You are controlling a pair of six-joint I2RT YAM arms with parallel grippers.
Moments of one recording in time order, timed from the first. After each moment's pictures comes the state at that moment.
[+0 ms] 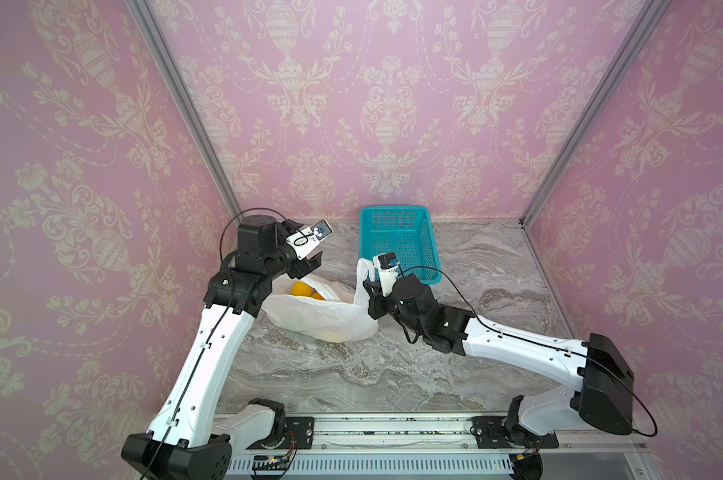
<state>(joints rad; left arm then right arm) -0.19 1.16 1.37 -0.70 0.18 0.86 0.99 1.45 1.06 0.08 0.31 0.40</state>
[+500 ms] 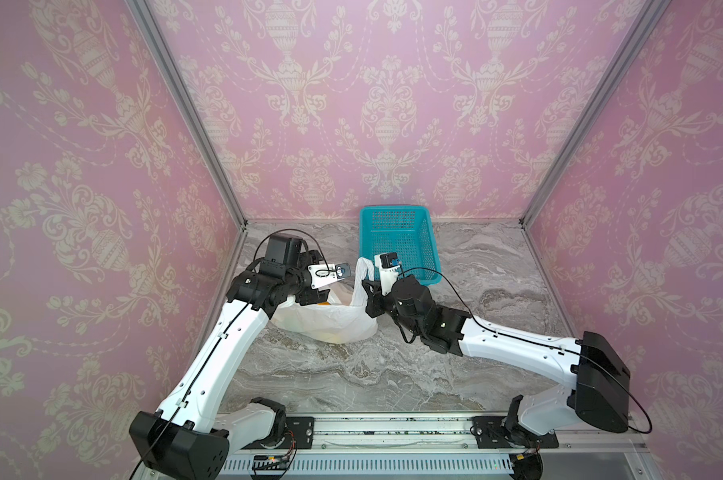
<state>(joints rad) -0.29 1.19 1.24 -0.87 0.16 1.13 0.99 1.49 1.07 0.12 0.31 0.45</state>
